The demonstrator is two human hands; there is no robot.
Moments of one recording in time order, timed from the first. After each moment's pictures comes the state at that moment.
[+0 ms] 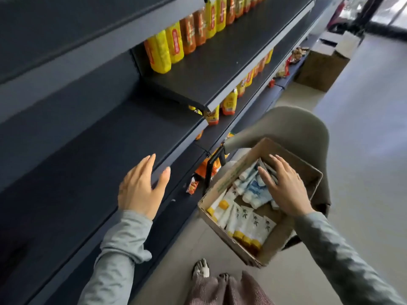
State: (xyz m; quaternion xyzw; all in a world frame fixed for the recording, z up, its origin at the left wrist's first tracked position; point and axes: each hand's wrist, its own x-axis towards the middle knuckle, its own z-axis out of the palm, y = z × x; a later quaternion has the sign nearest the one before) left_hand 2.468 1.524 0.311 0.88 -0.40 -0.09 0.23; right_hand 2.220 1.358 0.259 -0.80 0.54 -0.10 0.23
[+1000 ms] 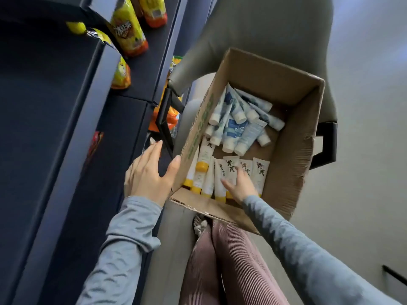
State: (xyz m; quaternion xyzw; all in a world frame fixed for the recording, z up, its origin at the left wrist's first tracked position) left_hand 2.461 1.396 0.111 0.80 -0.52 -0.27 0.10; right_hand 2.252 1.385 -0.023 -0.52 0.70 0.06 0.48
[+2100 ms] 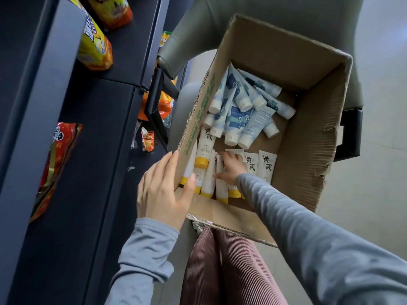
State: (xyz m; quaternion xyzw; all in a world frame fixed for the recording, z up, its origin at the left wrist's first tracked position) left_hand 2.437 1.413 0.061 0.77 -0.56 -0.28 0.12; right_hand 2.271 1.341 -0.100 -0.62 0.63 0.17 0.43
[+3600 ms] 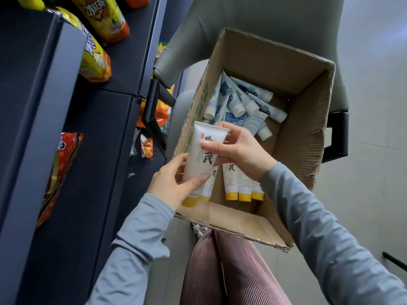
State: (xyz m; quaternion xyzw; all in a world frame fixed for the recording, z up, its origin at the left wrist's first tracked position) left_hand 2.438 1.381 0.075 0.66 -0.44 -0.56 0.23; right_hand 2.275 1.310 0.068 -0.39 0.45 -0.26 0.76
